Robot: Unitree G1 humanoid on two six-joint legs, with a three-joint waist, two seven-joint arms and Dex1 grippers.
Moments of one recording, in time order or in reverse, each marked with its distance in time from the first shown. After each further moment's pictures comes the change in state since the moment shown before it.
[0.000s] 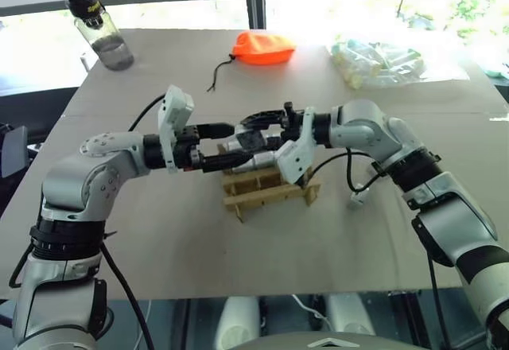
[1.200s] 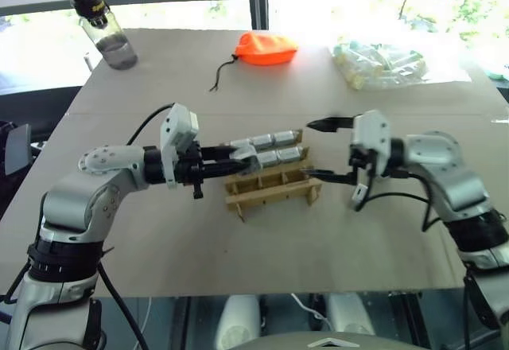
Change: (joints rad) left arm 0.201 0.010 0.013 -0.170 0.102 -0.153 -0.007; right arm 0.585 -0.311 -0.346 -0.660 1.107 1.116 0.465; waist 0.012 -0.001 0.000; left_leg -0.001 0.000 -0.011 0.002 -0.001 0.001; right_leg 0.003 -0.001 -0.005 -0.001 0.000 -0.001
